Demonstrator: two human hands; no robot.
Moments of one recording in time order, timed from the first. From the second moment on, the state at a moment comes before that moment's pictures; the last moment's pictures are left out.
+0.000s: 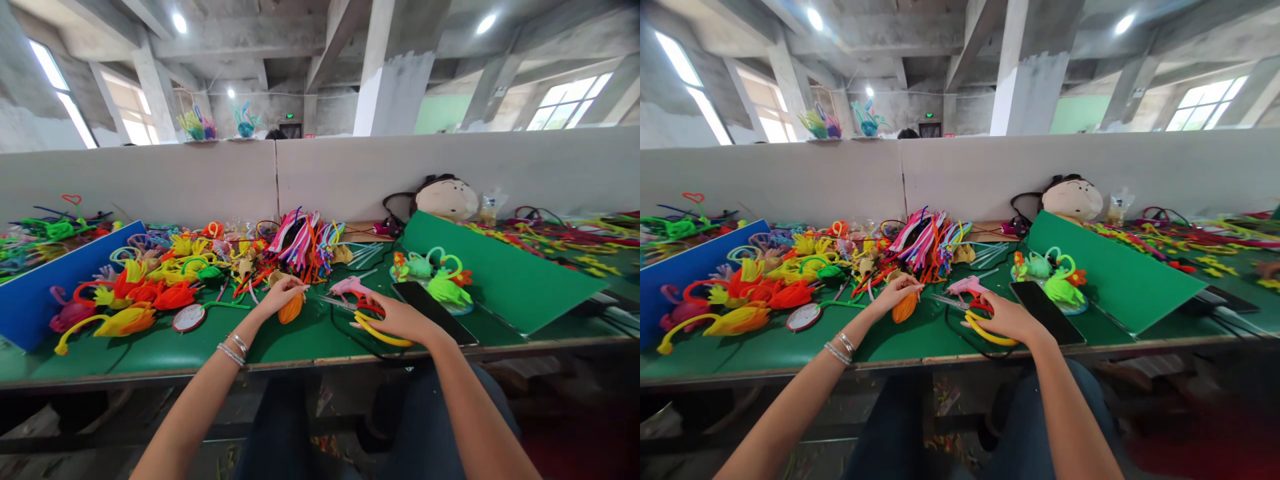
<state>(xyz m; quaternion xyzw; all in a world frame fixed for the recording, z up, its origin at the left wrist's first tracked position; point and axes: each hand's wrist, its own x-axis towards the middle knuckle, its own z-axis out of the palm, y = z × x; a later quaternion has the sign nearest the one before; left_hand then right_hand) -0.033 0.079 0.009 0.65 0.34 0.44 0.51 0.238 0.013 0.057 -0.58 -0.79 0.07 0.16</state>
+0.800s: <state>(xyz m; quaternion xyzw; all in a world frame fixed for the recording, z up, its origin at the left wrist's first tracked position) 0.003 0.044 0.032 0.91 0.36 0.17 -0.10 0.245 0.010 0.069 -0.59 -0.69 -0.08 0.42</state>
